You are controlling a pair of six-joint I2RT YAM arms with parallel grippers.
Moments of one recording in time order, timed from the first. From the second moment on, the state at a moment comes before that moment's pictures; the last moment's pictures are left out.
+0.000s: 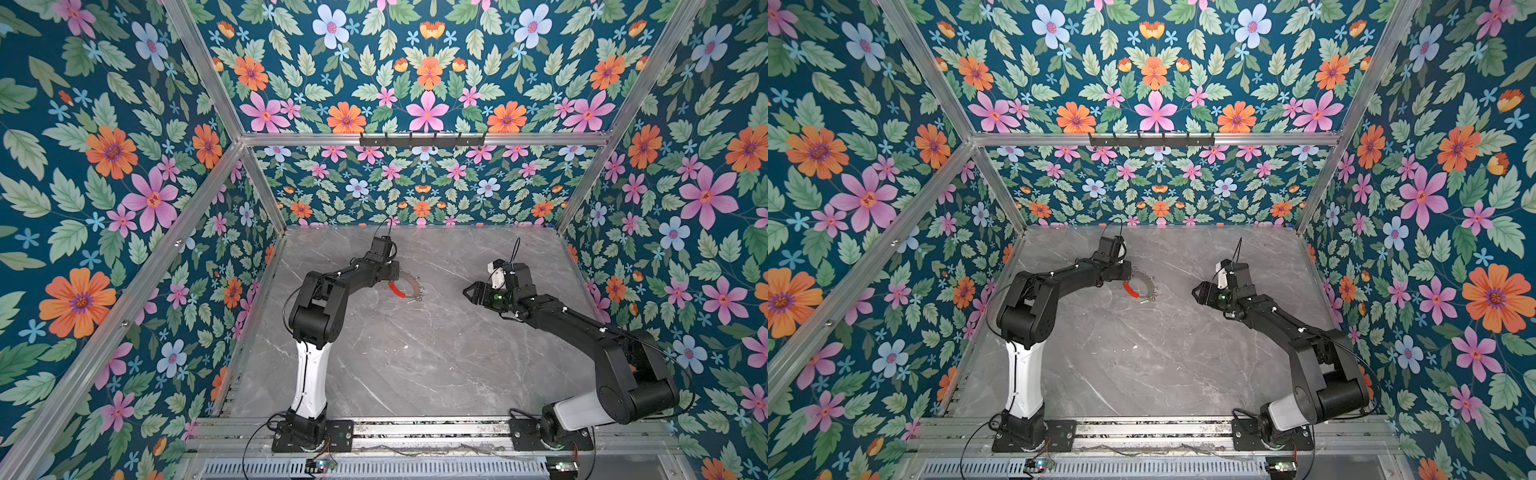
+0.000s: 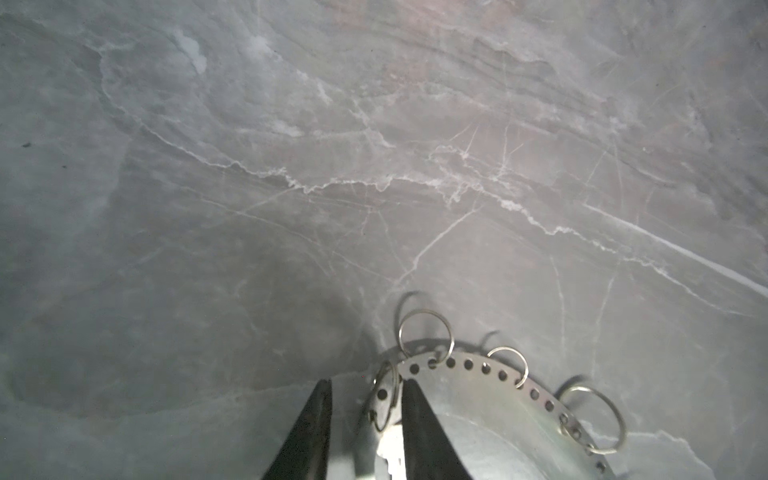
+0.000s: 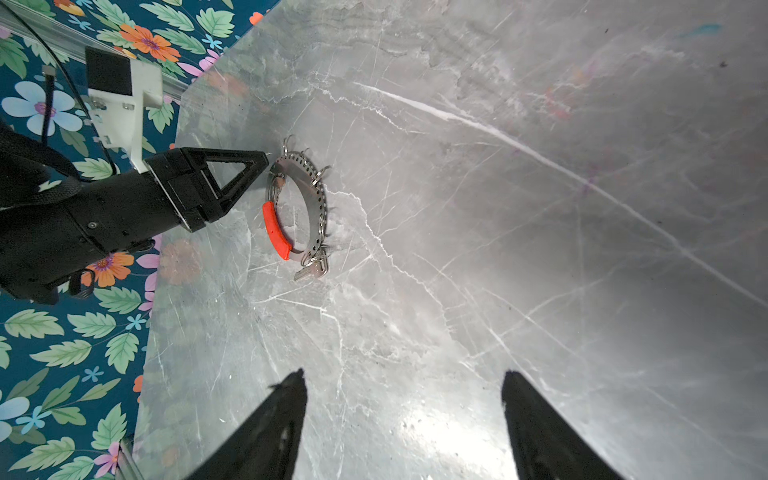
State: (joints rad) left arm -0.41 2.14 1.46 -0.17 -0.02 -0.23; right arm 0.26 1.48 0.80 -0.07 -0.36 0.55
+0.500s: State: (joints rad) left arm -0.42 2.16 1.48 -0.19 -0.01 -0.21; right arm 0.26 1.44 0.80 -0.08 -0.35 0.55
